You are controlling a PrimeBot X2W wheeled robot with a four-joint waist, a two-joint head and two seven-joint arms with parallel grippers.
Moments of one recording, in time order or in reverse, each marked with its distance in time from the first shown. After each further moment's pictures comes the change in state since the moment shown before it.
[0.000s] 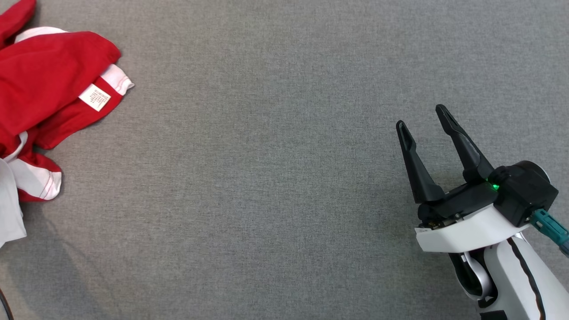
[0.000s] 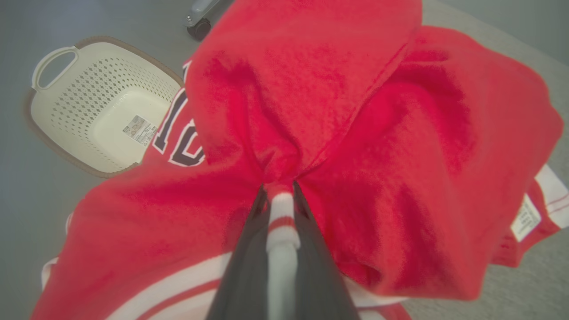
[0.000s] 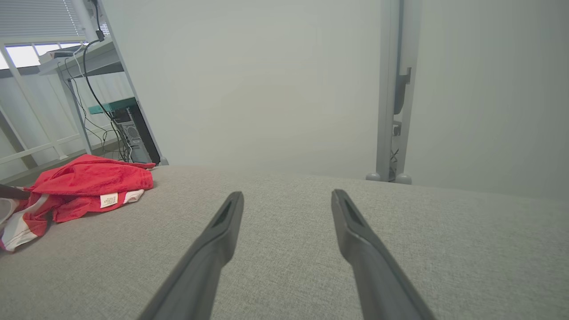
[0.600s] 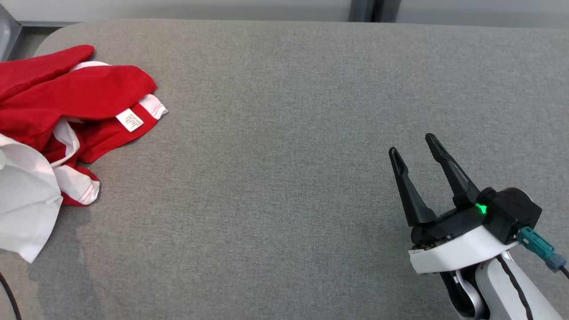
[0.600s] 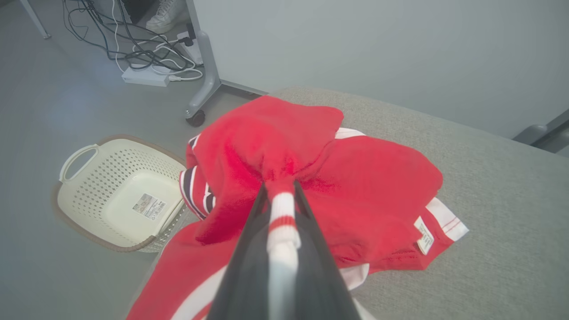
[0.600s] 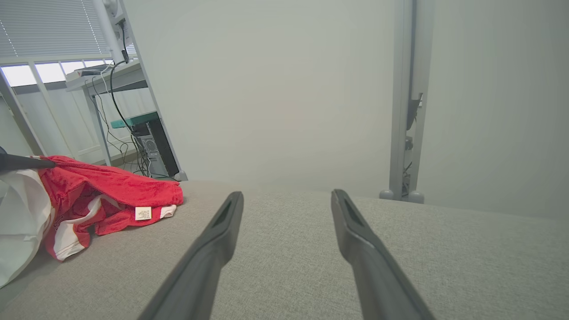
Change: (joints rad) left arm 0.037 0.020 -0.129 -0.141 -0.028 0.000 -0.069; right arm 0.067 0.018 0.014 0.030 0.024 0.000 0.000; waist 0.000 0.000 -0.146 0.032
